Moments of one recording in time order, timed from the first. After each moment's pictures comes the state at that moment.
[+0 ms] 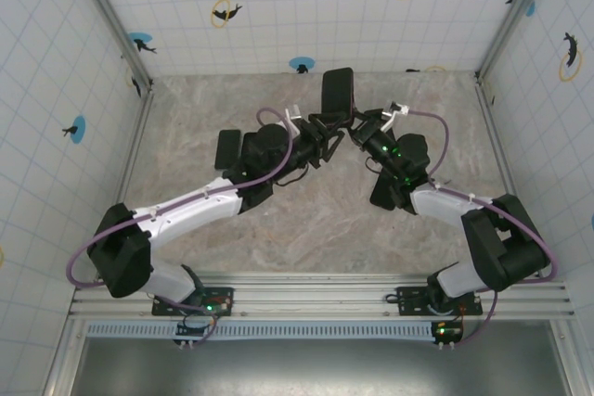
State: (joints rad) left arm -0.89 1.44 1.01 0.39 0.09 -1.60; right arm 0.47 1.46 0.63 1.06 -0.30 1.23
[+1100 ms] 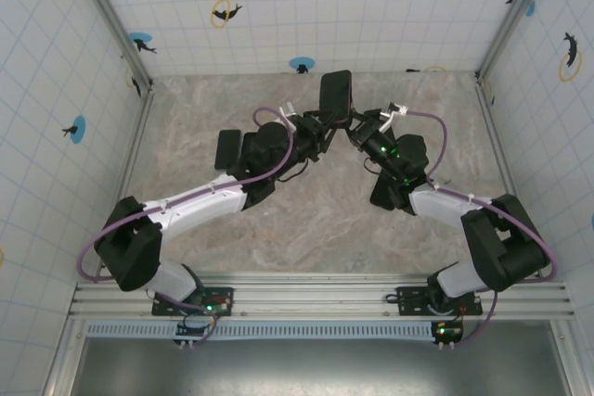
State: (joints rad) left arm -0.84 1.50 1.00 0.48 0.01 -1.62; right arm 0.49 1.46 0.63 1.07 -0.29 1.25
